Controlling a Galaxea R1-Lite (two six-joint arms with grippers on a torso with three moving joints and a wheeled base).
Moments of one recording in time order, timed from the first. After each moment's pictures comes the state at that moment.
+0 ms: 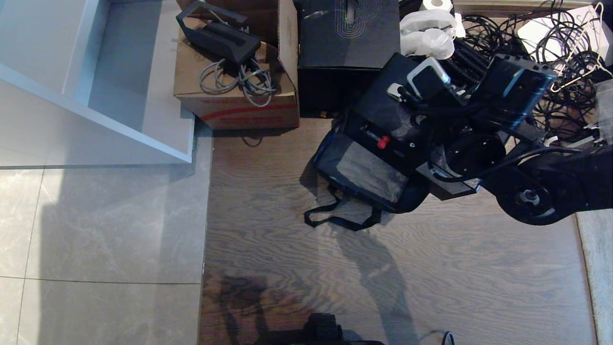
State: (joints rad) left arm 0.00 0.00 0.00 0.01 0.00 0.06; right arm 0.53 1.80 -1.16 -0.96 -0.92 -1.04
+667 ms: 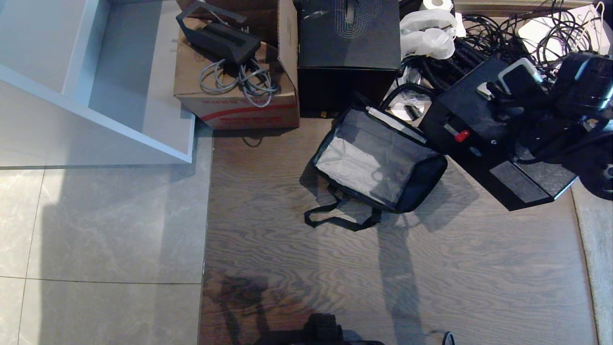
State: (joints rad) left arm 0.00 0.00 0.00 0.01 0.00 0.06; right arm 0.15 1.67 -1.11 -0.70 -0.91 -0.91
